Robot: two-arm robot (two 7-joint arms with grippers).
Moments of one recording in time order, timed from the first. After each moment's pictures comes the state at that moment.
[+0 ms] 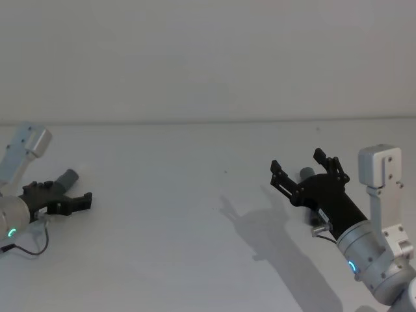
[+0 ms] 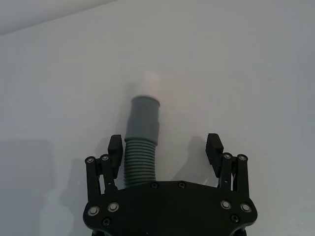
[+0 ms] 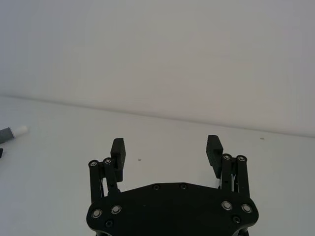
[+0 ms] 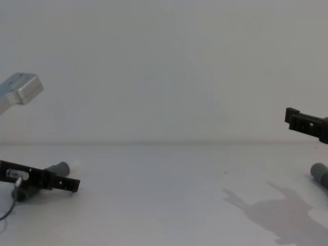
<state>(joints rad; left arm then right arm) -0.41 0.40 0.32 -1.39 -0.31 0.58 -0.26 -0.01 0.34 -0.23 -1.77 0.29 0.03 0.07</state>
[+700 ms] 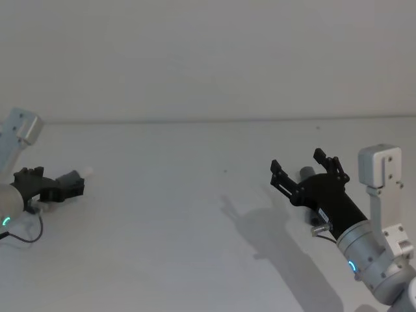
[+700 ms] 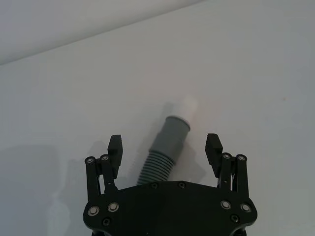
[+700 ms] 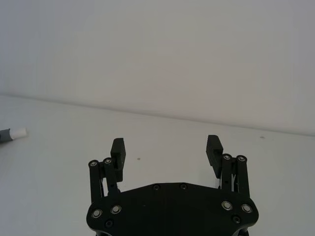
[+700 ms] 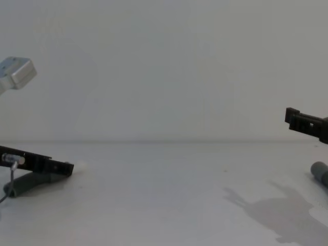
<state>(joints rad) -0.42 0.39 0.29 -1.41 -0.28 0.58 -0.23 -0.01 0.34 -0.23 -1.77 0.29 0.03 0.07</state>
